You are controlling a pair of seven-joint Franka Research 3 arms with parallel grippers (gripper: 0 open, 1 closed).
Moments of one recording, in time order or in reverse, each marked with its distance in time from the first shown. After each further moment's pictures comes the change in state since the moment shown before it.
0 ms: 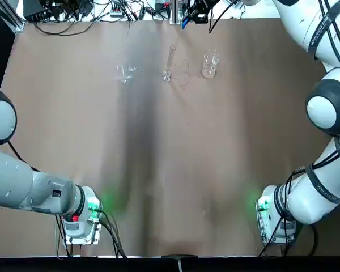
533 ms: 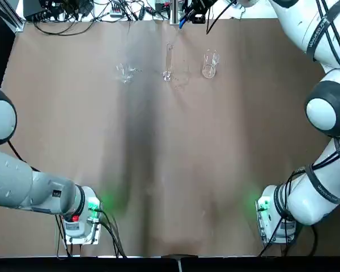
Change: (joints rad) left arm 0.000 0.002 0.003 0.001 0.000 0.000 0.000; right arm 0.023 0.000 0.000 0.003 0.000 0.028 0.028
